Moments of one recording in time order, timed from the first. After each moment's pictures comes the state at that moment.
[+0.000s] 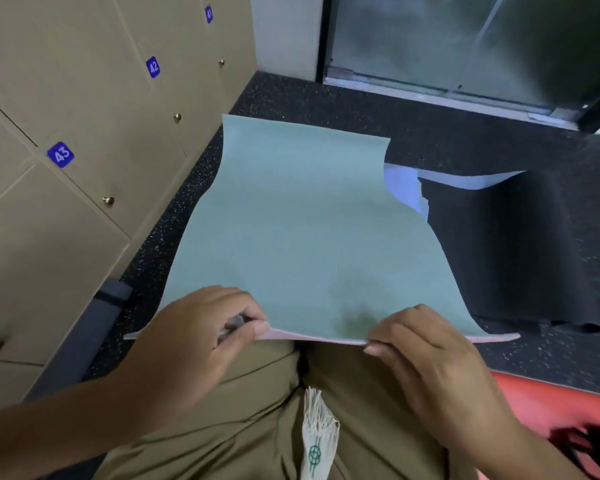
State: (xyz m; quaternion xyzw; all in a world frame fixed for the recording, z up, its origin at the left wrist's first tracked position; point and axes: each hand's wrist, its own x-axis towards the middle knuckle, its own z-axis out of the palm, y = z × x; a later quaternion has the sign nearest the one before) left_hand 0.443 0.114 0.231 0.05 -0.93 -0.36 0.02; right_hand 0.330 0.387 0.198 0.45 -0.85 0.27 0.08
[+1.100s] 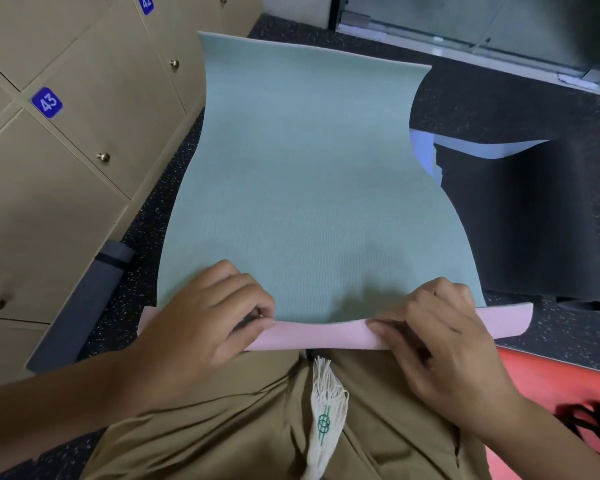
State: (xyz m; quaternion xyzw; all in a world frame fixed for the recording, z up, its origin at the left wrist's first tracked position) left_hand 0.448 0.100 0.185 -0.10 -0.95 -0.27 0.11; right_hand 0.331 0.378 0.185 0.46 -0.84 0.27 0.09
